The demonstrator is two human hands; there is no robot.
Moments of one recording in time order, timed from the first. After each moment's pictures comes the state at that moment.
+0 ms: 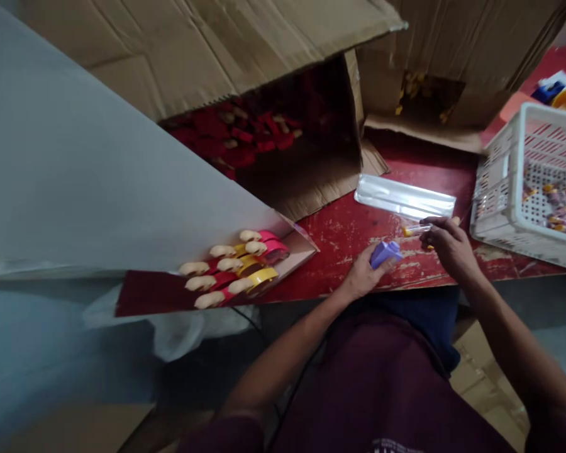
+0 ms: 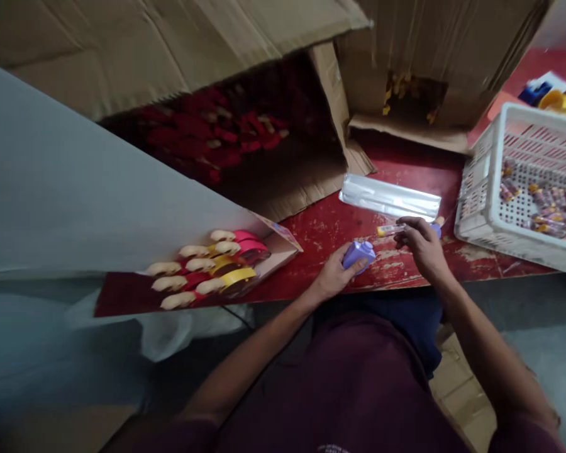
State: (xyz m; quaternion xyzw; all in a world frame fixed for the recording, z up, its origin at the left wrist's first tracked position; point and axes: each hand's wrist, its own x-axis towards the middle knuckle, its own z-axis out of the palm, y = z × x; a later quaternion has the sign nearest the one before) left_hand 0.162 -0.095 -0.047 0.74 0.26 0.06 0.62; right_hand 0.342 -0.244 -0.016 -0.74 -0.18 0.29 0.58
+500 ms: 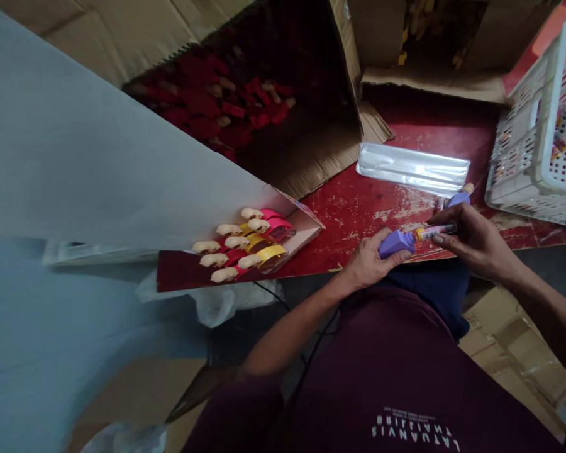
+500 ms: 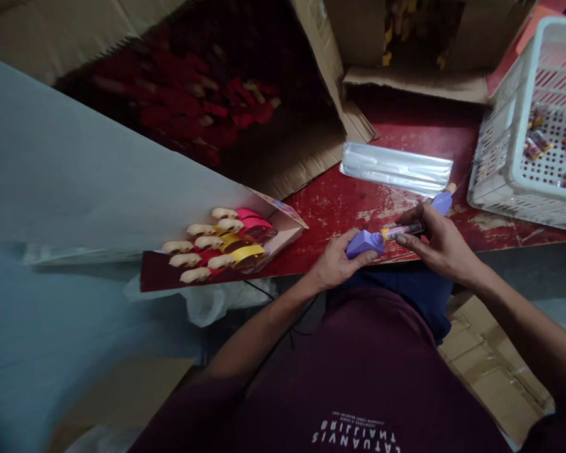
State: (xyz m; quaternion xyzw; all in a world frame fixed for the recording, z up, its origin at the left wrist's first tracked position) left_hand 0.141 -0.106 -0.007 0.81 0.18 -0.02 0.55; right_hand 0.311 -0.285 0.037 -0.74 -0.40 0.28 0.47
